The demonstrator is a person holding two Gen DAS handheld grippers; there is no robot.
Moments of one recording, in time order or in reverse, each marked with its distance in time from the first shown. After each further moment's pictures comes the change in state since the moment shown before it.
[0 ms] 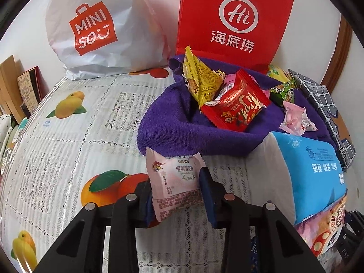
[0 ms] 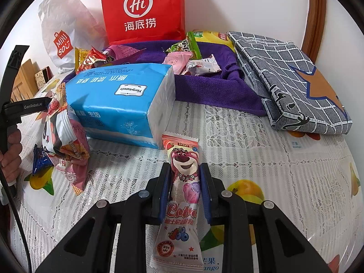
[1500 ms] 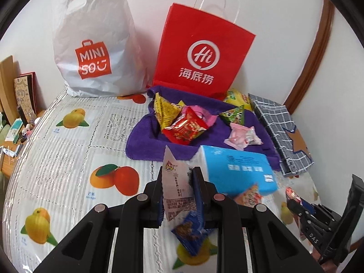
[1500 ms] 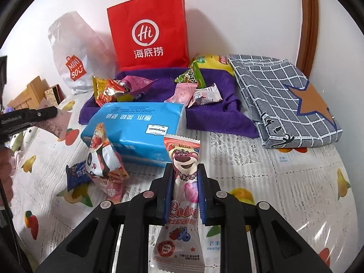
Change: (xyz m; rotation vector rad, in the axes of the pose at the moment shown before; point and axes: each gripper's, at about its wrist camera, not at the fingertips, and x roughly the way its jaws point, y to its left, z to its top) left arm -0.112 -0.009 -0.003 -0.035 -0.081 -0.176; right arm -0.061 0.009 0.017 0.034 -0.075 0.040
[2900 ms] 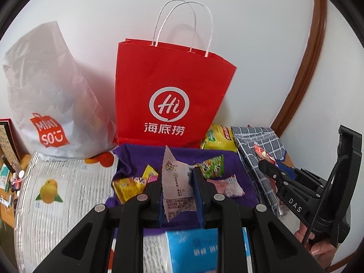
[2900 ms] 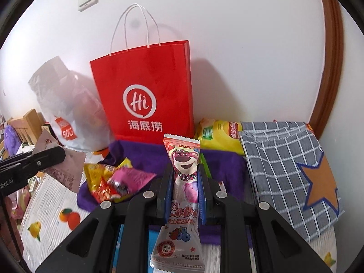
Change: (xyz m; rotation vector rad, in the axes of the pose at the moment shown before) left arm 0.044 -0.060 0.131 0.088 -0.049 -0.052; right arm 0.042 0.009 0.188 -0.008 -0.145 0.018
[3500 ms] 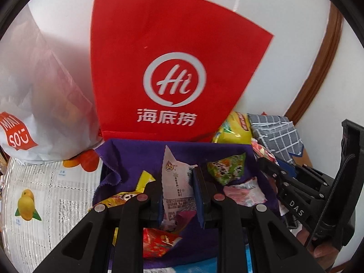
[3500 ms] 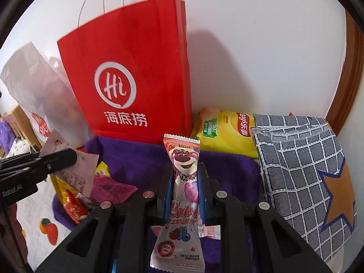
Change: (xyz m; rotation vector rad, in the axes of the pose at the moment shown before) left arm 0.097 0.014 0.008 -0.004 0.115 0.001; right arm 0.093 -0.012 0.005 -0.013 0.107 -0.004
